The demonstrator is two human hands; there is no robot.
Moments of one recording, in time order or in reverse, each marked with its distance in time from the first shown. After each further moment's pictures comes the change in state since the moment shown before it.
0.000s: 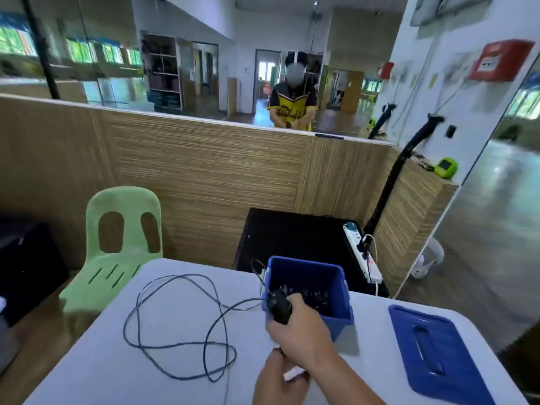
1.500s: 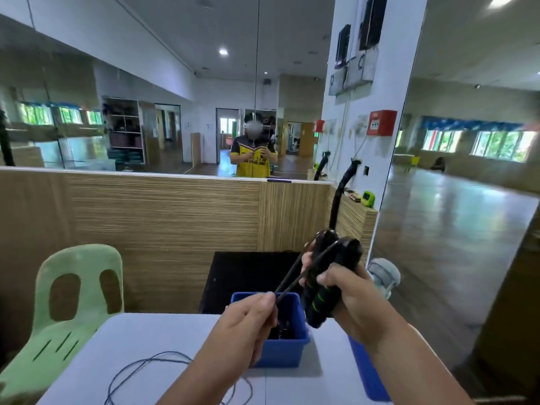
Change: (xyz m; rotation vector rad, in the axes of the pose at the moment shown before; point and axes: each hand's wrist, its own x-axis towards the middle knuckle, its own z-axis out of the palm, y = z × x) left_hand -0.070 0.185 -0.090 -0.315 -0.349 0.306; right_hand -0.114 -0.007 -0.195 1.276 -0.080 -0.435
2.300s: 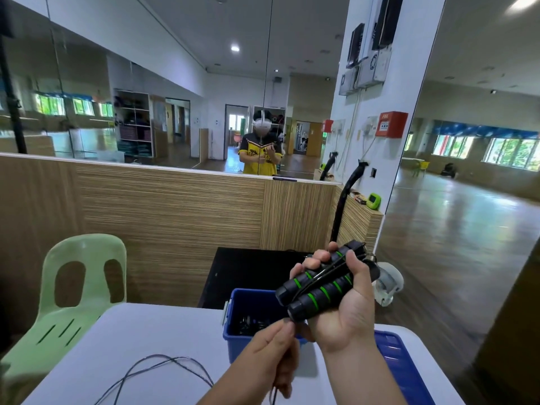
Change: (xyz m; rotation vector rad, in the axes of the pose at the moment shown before) left_hand 0.007 -0.050 0.038 -0.302 -0.161 -0.117; right_hand 0.005 0.024 0.028 0.786 0.135 -0.115
